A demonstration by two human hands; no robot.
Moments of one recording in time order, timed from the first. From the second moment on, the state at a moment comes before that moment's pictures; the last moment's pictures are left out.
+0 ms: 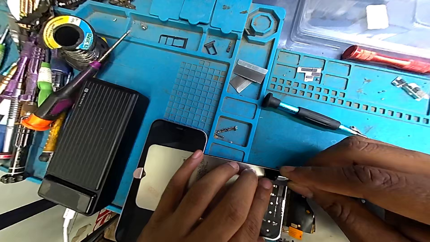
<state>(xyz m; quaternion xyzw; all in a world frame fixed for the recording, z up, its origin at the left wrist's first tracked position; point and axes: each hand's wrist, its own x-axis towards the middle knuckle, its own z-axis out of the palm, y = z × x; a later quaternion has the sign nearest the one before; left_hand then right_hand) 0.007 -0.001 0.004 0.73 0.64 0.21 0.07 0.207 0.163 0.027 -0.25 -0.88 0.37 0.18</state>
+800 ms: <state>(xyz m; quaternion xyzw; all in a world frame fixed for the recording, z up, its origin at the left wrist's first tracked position) 0.007 0.000 0.006 0.74 0.64 0.20 0.07 0.205 0.162 0.023 -0.27 -0.87 0.36 0.19</state>
